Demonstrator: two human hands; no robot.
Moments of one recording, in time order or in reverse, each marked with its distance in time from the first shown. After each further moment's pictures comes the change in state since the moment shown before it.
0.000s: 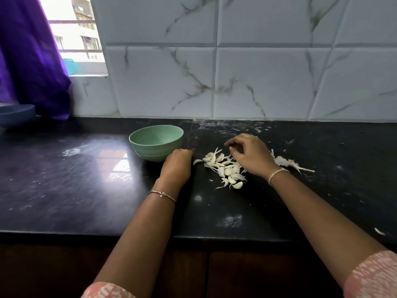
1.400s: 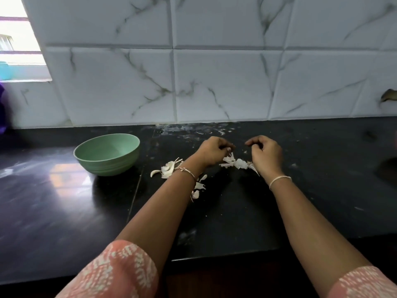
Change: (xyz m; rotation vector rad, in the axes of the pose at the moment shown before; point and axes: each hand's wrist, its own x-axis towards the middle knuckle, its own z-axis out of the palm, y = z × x) left_hand 0.070 0.165 0.031 -0.603 -0.317 0.206; right_hand -0.033 0.093 -0.056 0.206 0.446 0.547
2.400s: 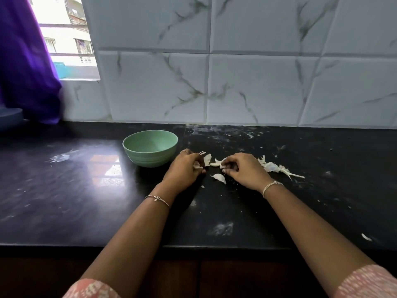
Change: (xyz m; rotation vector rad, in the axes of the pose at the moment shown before) left_hand -0.103 -0.095 -0.071 0.374 0.287 -0.059; right_hand -0.049 -0.054 0.068 -0.274 -0.595 -0.450
